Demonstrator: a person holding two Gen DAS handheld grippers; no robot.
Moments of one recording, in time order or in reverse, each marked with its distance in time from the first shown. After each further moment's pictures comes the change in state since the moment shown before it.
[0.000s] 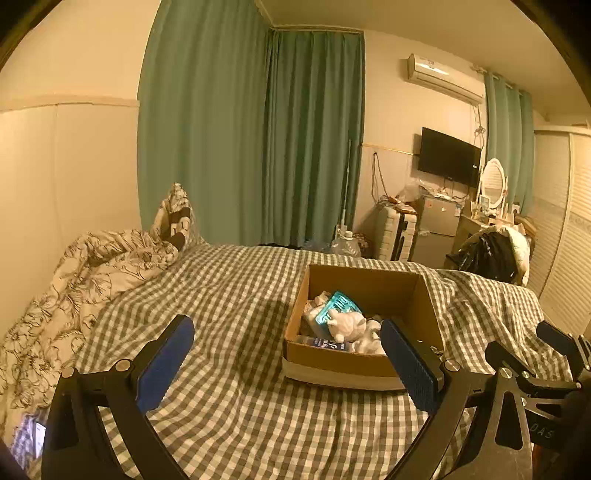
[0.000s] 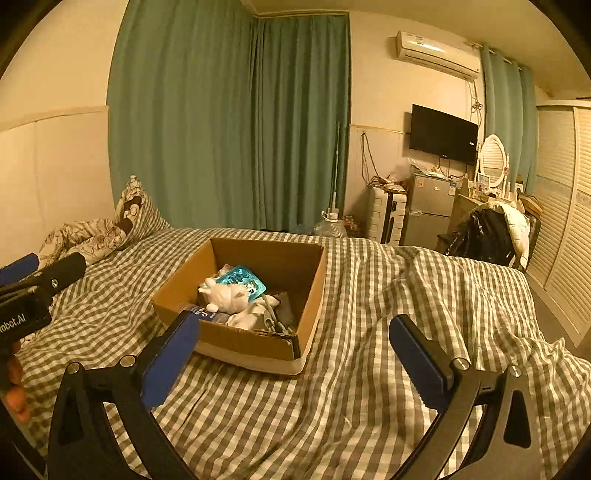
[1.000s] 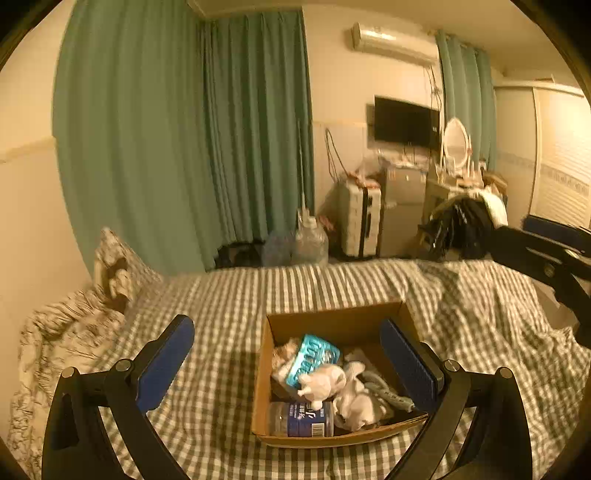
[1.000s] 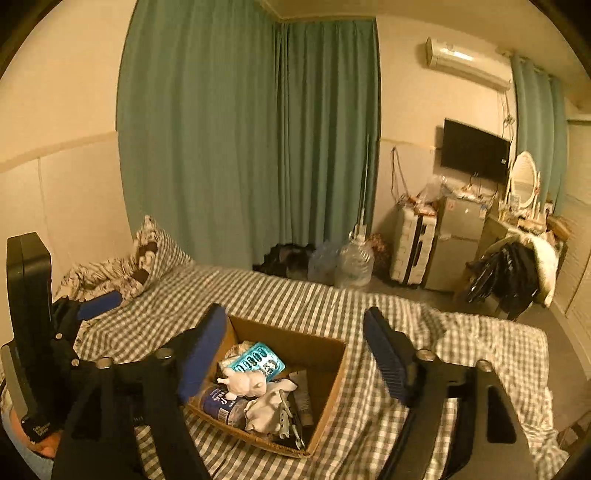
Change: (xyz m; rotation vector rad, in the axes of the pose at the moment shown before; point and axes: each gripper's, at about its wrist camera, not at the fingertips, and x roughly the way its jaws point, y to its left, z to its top) left arm 0.076 -0.048 0.101 0.189 0.058 -0.128; right arm 0.027 -0.006 0.145 -0.039 -0.016 0.110
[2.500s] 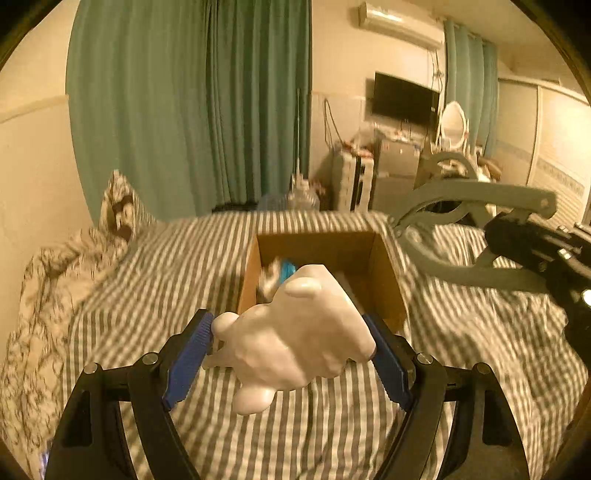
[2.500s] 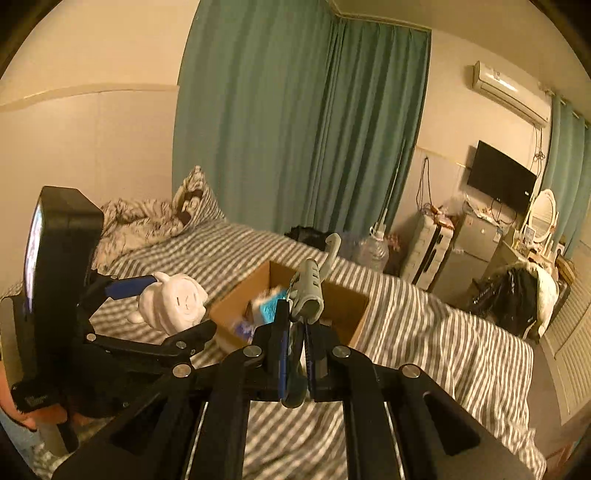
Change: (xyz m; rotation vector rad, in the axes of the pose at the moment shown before) left arm -0.050 -0.012 -0.065 -0.051 0.134 -0.039; right arm -0.054 0.058 -0.061 -0.196 0.054 0.052
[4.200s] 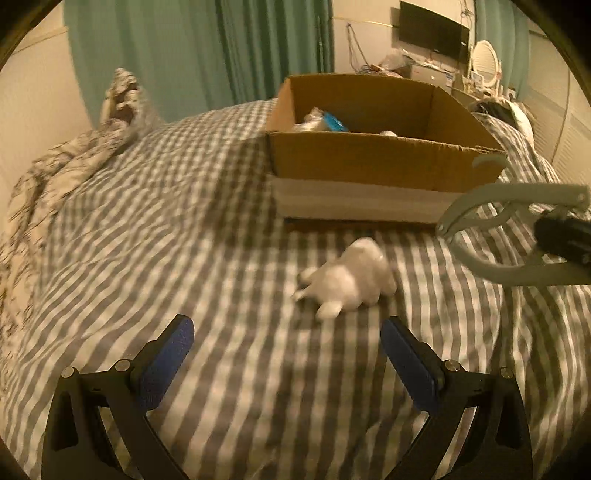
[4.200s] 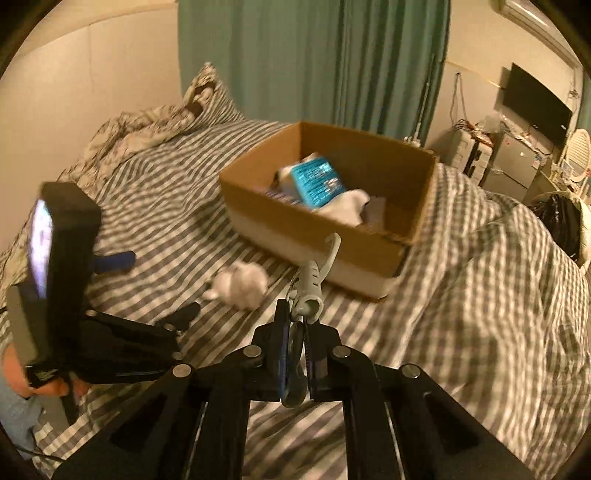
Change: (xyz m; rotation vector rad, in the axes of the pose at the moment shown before) left arm 0.097 0.023 -0.144 0.019 0.290 0.106; right arm 0.096 0.011 -0.129 0.062 0.308 0.124
